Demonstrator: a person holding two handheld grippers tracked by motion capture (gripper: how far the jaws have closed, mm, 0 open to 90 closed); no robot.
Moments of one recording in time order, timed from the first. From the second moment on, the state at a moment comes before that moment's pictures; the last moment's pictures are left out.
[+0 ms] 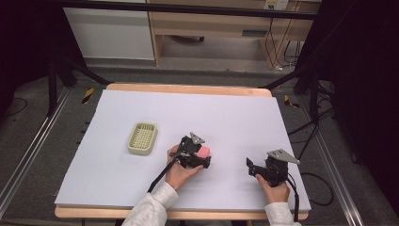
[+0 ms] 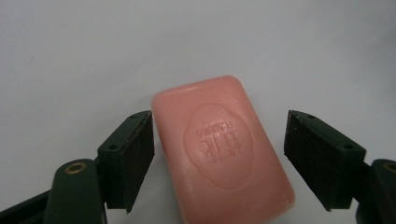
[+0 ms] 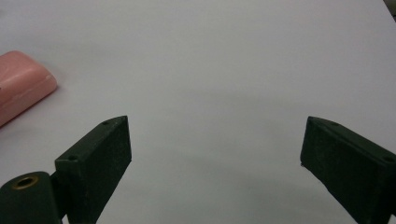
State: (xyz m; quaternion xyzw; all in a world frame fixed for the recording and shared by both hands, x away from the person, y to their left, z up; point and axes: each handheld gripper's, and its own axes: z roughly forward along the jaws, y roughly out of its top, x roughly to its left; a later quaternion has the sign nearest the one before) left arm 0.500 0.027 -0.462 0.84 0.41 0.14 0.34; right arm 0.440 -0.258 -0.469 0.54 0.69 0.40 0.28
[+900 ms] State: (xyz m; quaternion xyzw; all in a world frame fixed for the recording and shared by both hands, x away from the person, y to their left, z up) left arm 0.504 0.024 -0.469 0.83 0.43 0.12 0.33; right arm 0.441 -0.258 -0.469 0.54 0.69 0.40 0.27
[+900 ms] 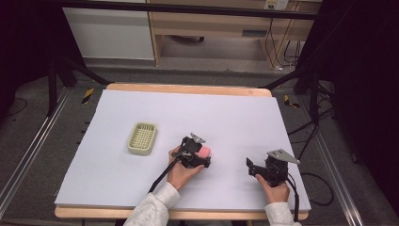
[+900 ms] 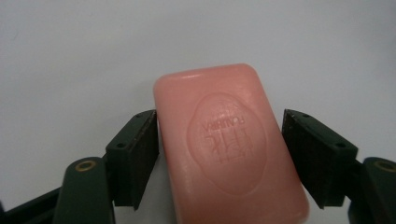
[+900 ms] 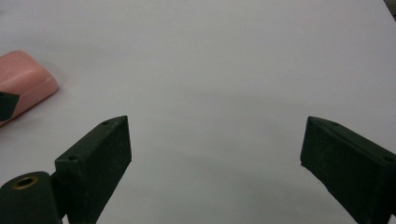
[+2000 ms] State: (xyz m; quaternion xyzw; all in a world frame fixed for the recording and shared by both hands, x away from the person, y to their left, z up) left arm 0.499 0.041 -0.452 0.84 0.42 0.11 0.33; right arm 0.440 -0.259 -0.469 0.55 0.69 0.40 0.27
